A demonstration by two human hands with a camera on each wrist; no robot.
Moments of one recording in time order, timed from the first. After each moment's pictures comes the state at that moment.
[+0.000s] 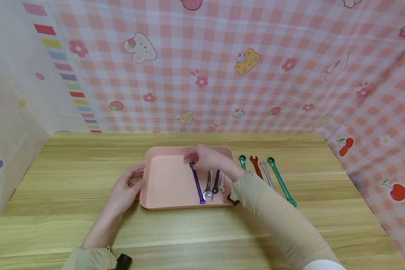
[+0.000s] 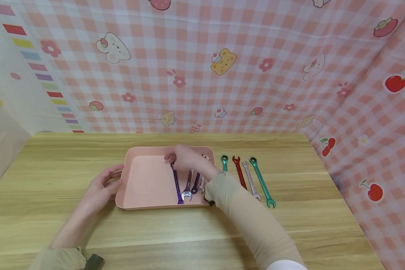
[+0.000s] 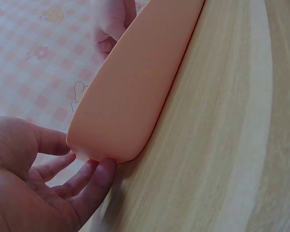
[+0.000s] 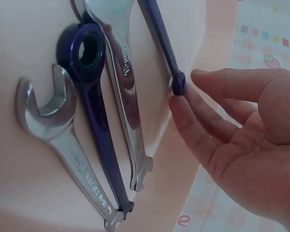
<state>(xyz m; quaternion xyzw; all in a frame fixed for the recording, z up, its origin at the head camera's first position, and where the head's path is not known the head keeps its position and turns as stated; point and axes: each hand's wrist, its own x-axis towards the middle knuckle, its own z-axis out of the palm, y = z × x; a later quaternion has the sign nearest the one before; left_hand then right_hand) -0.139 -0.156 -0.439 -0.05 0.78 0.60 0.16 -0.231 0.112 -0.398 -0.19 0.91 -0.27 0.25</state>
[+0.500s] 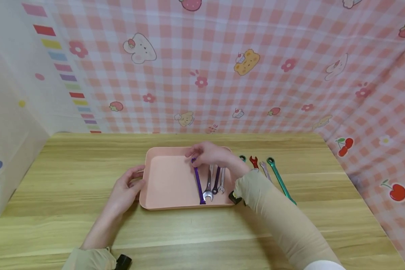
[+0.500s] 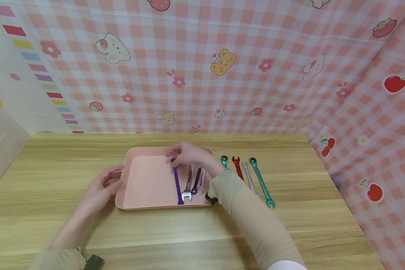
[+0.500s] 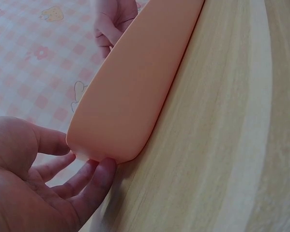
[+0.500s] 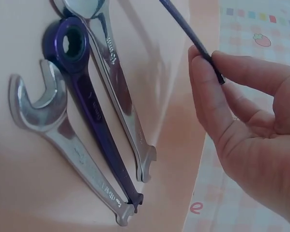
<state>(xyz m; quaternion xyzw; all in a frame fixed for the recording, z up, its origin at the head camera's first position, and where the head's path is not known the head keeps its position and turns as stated) -0.139 -0.156 -0.439 -0.05 0.78 0.60 0.16 -0.239 0.127 -0.396 -0.11 0.84 -0.44 0.31</state>
